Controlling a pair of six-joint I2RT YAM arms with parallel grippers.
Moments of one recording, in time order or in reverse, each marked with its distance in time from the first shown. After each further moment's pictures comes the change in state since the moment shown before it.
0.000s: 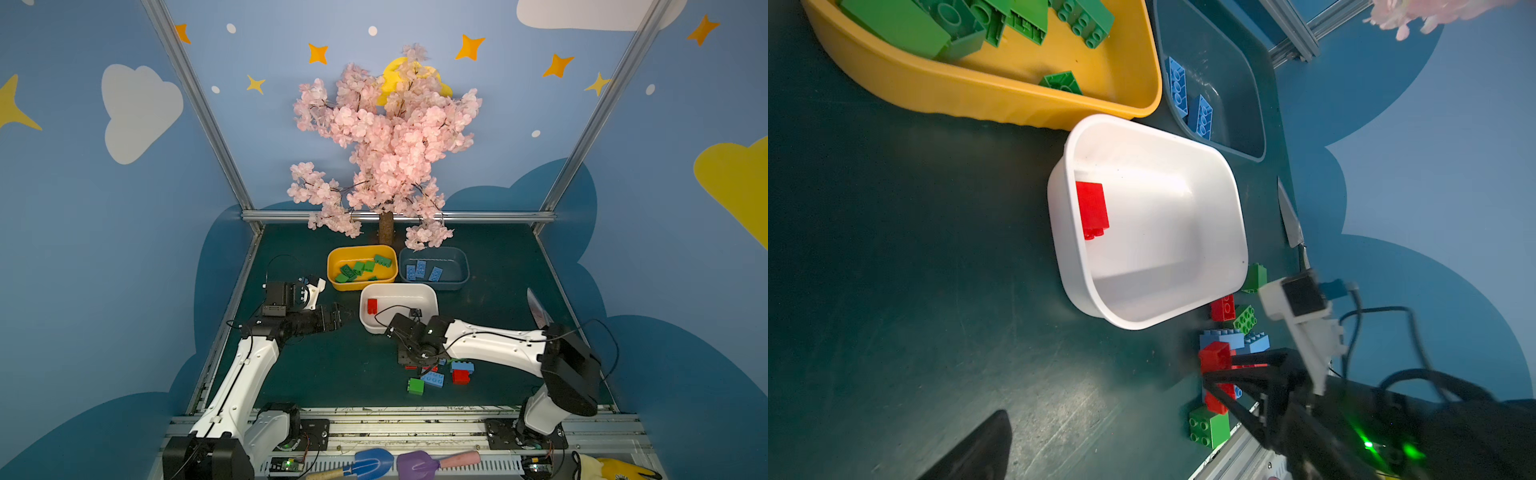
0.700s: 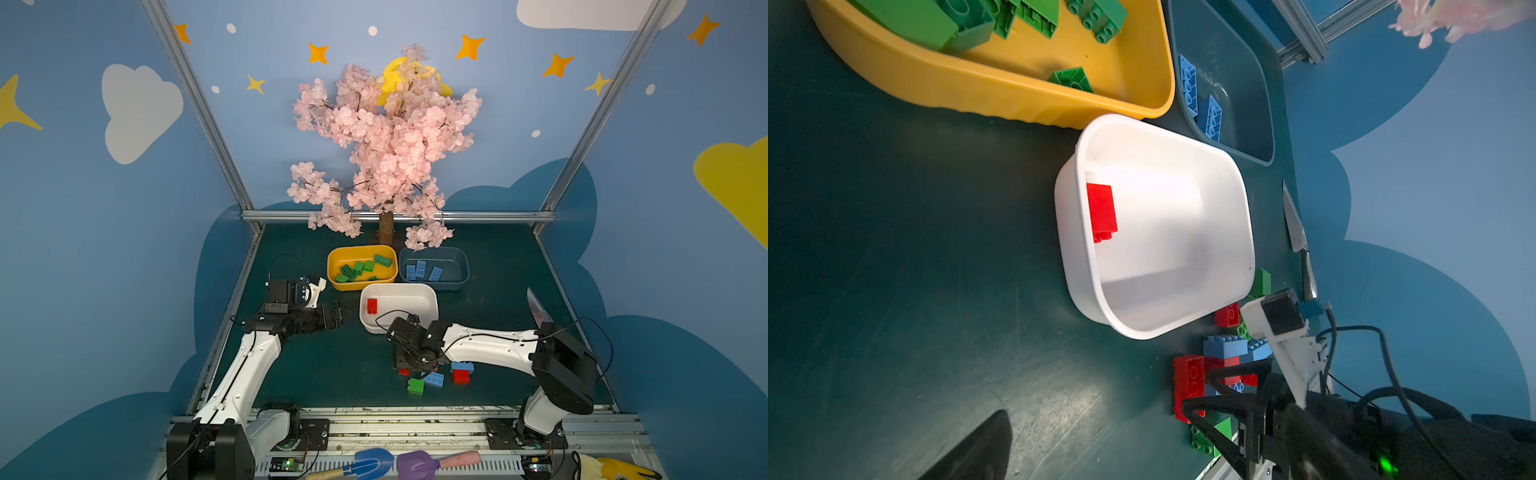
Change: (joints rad) left arm 0.000 0.052 -0.011 0.045 0.000 -0.018; right arm 0.011 0.101 -0.063 0.145 -0.097 0.038
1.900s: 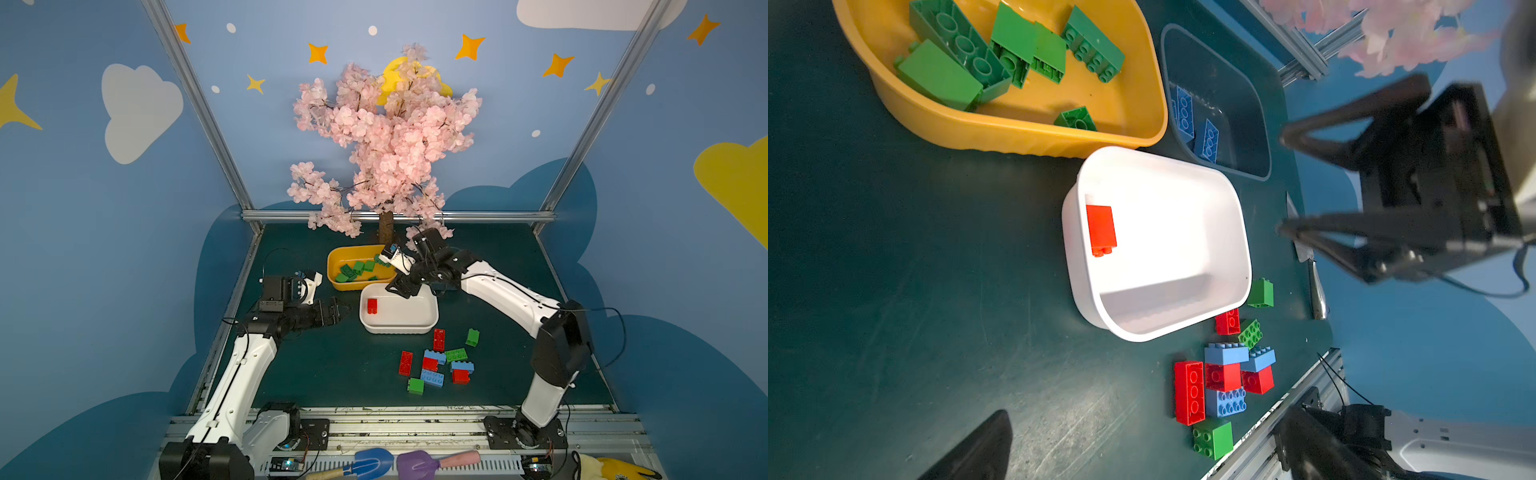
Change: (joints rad) left arm 0.000 -0.047 0.078 -0.088 -0.055 0.011; right arm -0.404 0.024 0.415 0.059 -0.413 -1.401
